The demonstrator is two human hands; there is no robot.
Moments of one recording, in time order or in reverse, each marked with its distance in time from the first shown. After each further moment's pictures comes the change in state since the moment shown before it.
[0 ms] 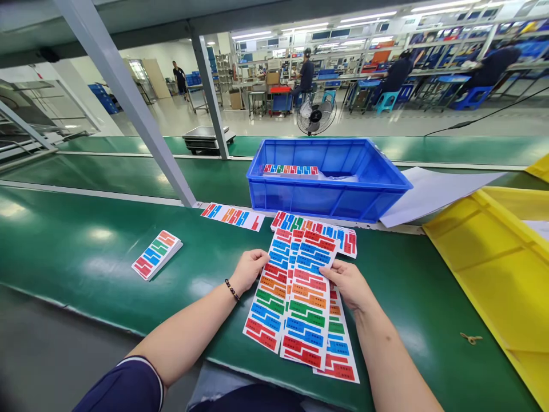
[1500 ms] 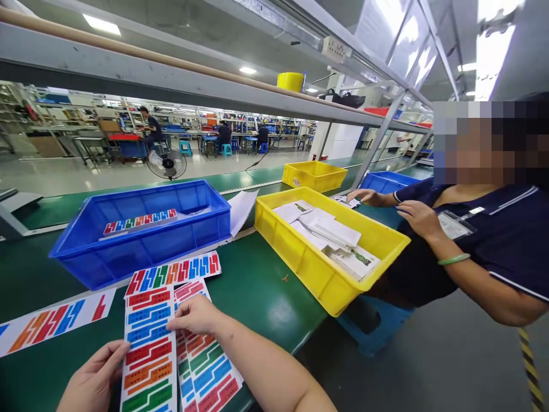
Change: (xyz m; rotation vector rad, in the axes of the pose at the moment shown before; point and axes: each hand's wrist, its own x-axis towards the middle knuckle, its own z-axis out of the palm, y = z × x) left_hand -0.001 -0.011 -0.009 0.109 -0.098 -0.347; right_hand 0.003 0.013 0.024 -0.203 0.030 -0.208
